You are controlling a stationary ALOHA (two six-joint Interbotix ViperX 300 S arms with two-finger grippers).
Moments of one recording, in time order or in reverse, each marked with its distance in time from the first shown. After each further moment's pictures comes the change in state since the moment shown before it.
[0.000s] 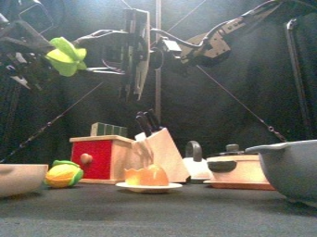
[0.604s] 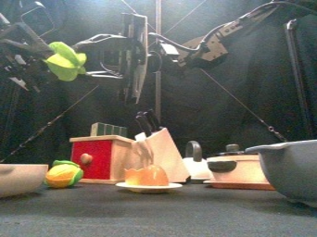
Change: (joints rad) left arm -0.008 0.000 -0.009 -0.008 0.041 -0.025; right arm -0.012 0.023 -0.021 -0.011 -0.011 0.006
